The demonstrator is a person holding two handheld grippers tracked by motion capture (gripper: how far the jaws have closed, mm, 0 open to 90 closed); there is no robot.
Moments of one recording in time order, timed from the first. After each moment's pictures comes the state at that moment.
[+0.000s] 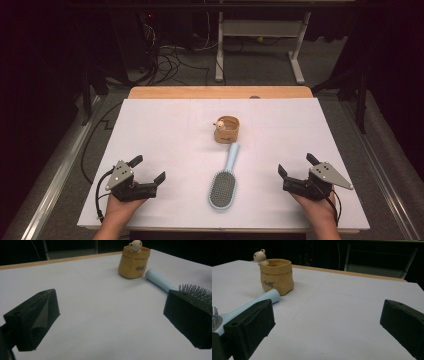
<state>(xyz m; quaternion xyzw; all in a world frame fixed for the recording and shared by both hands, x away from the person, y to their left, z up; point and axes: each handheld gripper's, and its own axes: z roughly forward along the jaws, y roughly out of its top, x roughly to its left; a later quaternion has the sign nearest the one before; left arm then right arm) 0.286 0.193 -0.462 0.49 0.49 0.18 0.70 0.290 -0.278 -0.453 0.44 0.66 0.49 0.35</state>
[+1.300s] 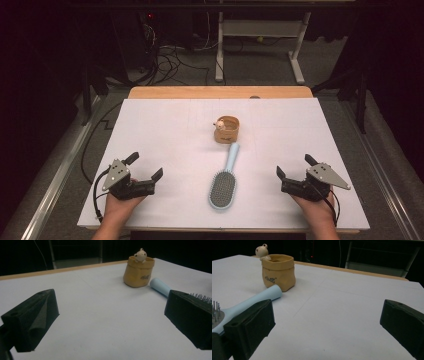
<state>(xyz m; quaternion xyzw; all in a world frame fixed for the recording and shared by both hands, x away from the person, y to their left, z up) 0.288 0.198 -0.457 0.46 0.47 0.21 0.72 0.288 -0.273 -0.453 0.44 0.68 0.48 0.35</state>
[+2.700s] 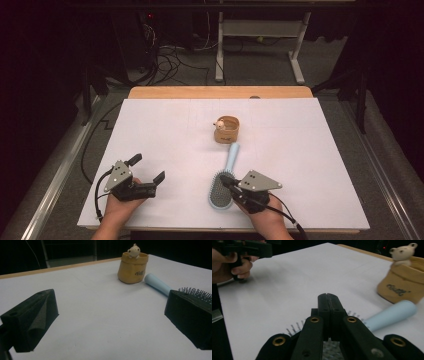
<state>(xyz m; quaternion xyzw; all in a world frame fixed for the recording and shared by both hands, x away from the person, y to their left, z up) 0.285 0.195 -0.462 0.48 0.46 0.18 0.72 0.264 -0.121 -0.443 0.28 0.80 0.50 0.19</state>
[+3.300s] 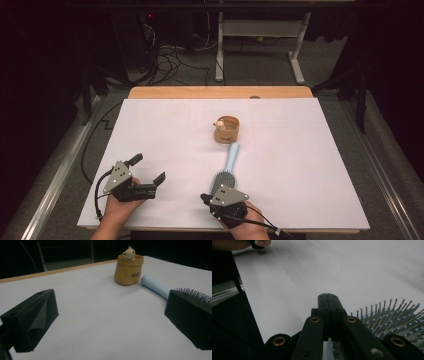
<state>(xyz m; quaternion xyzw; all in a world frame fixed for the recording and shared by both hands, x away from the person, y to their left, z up) 0.283 0.195 -0.461 0.49 0.45 0.18 0.73 0.242 -0.077 -0.461 0.25 0.85 0.44 0.16</state>
